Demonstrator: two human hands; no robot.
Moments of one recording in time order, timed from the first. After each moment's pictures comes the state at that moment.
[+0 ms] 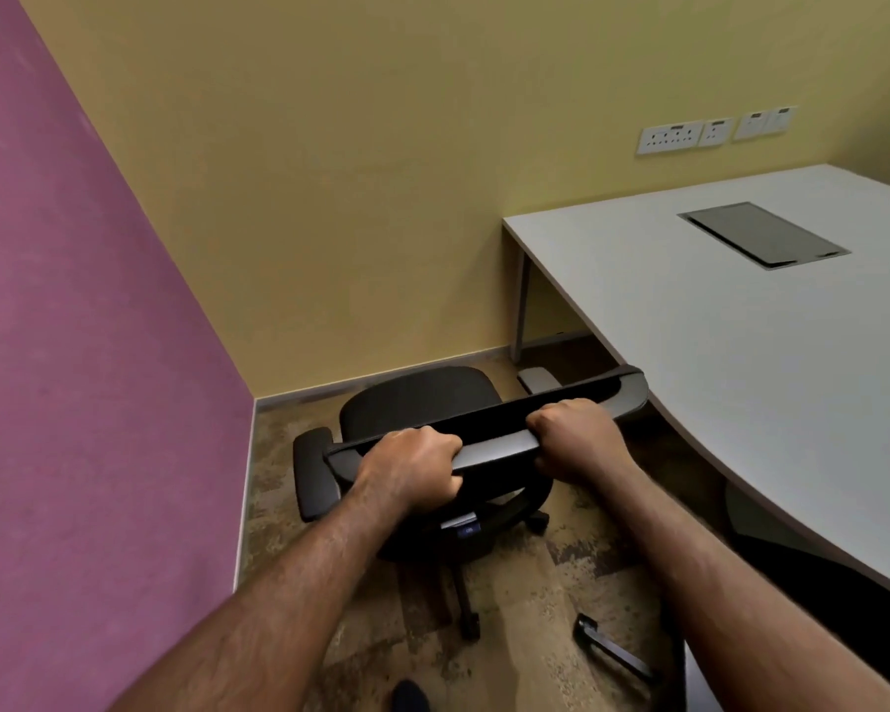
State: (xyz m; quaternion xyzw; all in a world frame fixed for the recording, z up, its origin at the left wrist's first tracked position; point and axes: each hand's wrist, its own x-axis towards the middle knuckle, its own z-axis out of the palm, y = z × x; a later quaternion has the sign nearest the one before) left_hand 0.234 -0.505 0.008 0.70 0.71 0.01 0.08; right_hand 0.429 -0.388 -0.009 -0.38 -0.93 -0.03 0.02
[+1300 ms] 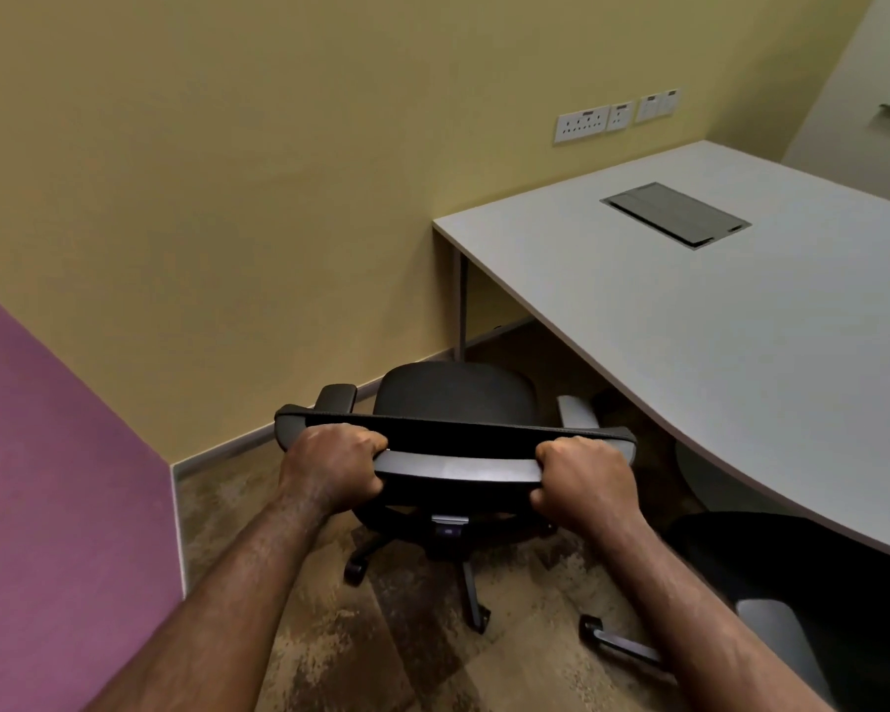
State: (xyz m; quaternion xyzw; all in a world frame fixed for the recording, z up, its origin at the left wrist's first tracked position) left_hand 0.048 -0.389 -0.008 0.77 0.63 0.03 -0.04; right_hand 0.338 -0.374 -0.007 -0.58 -0.81 -0.03 0.03
